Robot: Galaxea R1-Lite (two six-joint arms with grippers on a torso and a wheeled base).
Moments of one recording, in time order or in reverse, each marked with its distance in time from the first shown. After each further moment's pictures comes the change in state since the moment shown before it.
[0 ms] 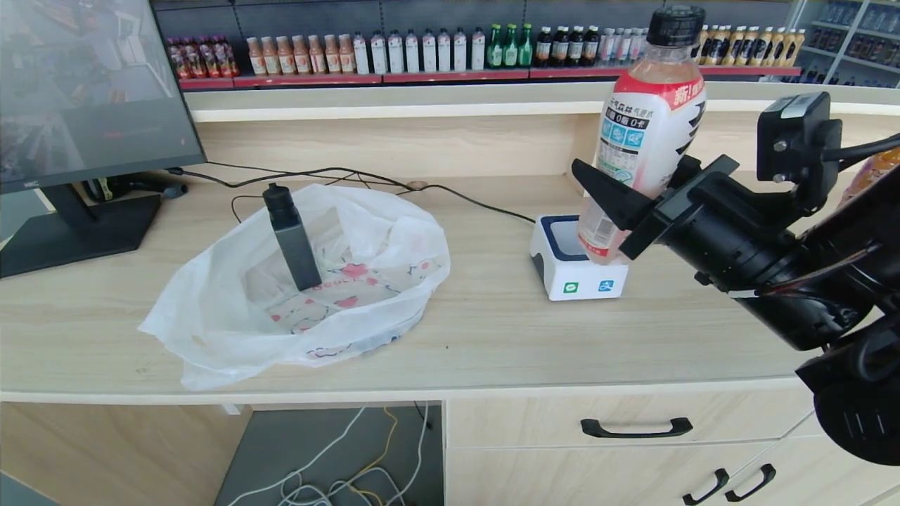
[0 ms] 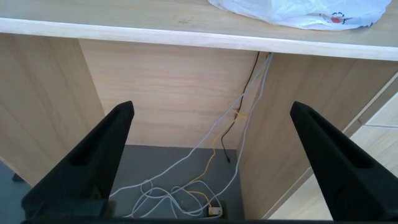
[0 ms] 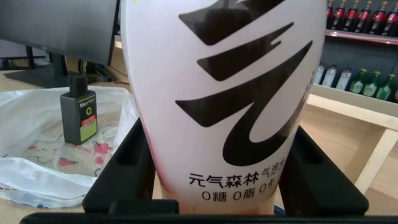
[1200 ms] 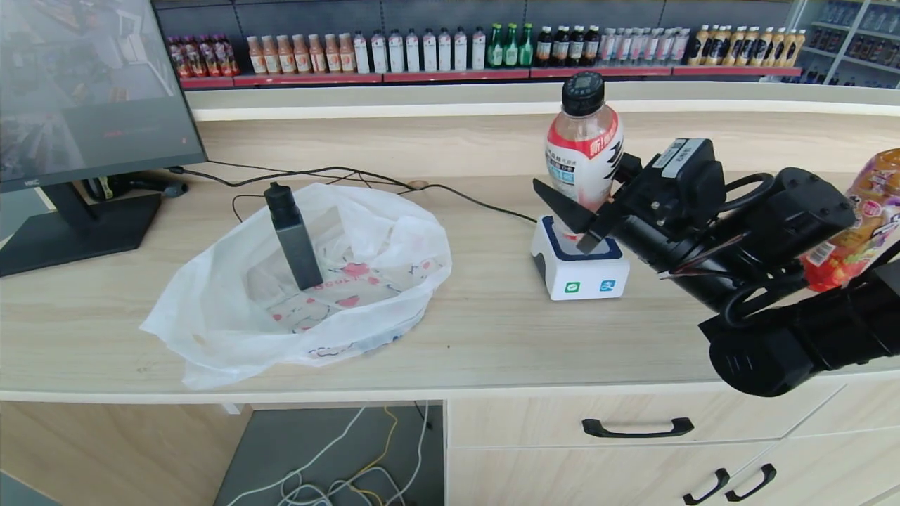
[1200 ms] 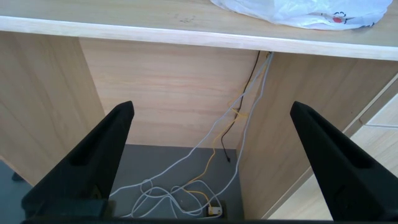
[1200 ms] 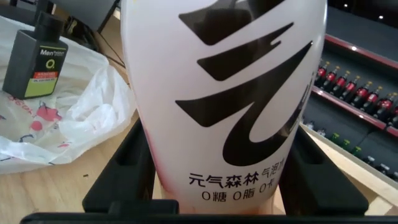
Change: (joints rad) left arm -0.001 0.000 0.000 0.000 0.000 0.000; right arm -0.088 0.251 -0.212 -0.097 0.235 -0.278
